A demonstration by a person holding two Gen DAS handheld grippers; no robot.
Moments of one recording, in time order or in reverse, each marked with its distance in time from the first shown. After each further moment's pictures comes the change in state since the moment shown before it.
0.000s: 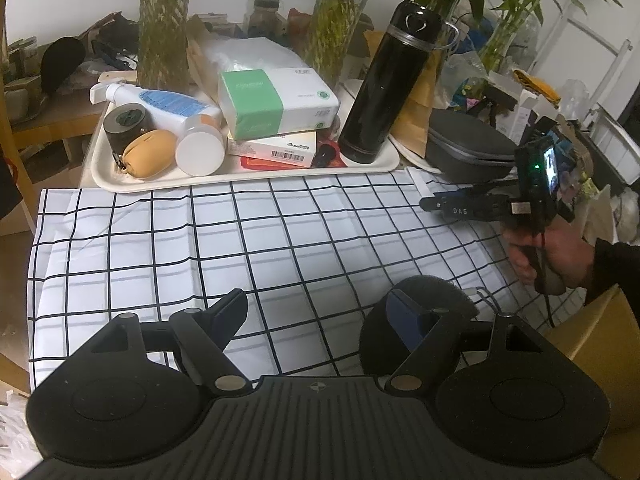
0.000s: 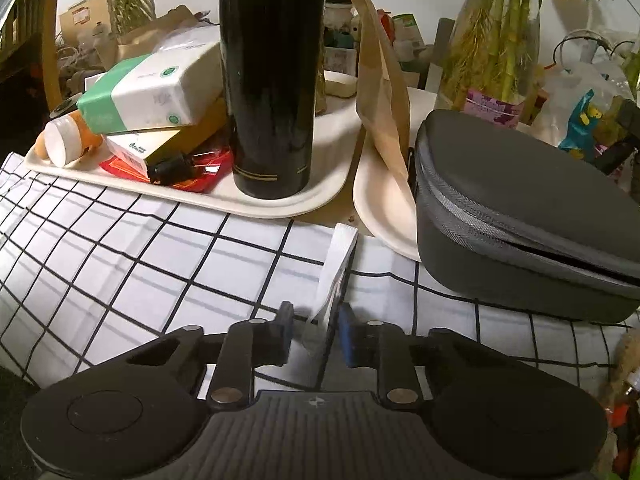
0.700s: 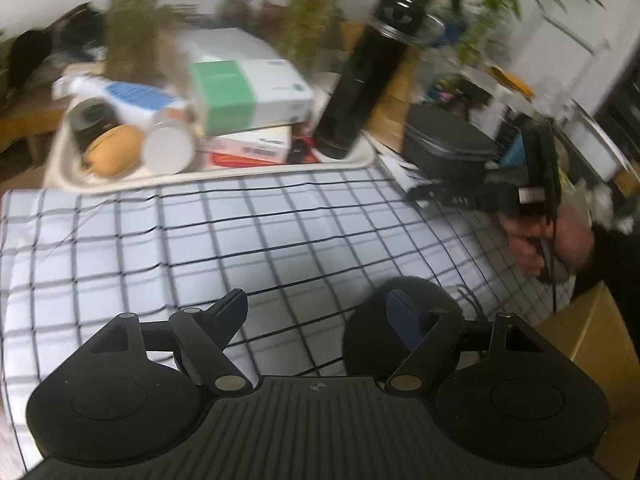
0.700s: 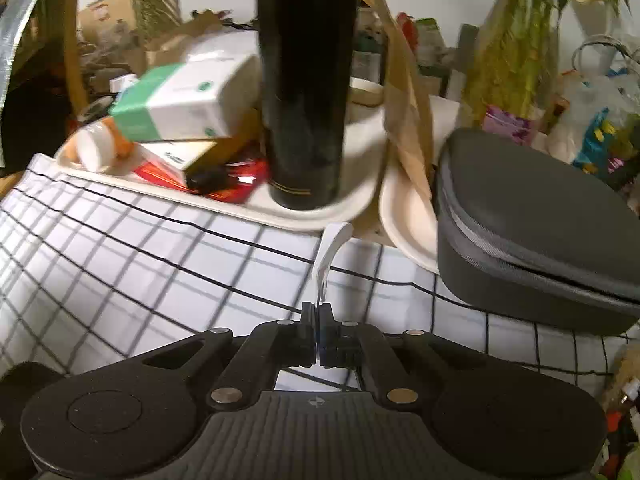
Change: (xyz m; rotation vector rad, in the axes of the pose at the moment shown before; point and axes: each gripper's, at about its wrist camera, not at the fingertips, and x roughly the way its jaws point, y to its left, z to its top) left arm 0.019 0.006 0.007 0.049 0.021 -0.127; right arm -0.023 0.010 0.015 -0.032 0.022 0.070
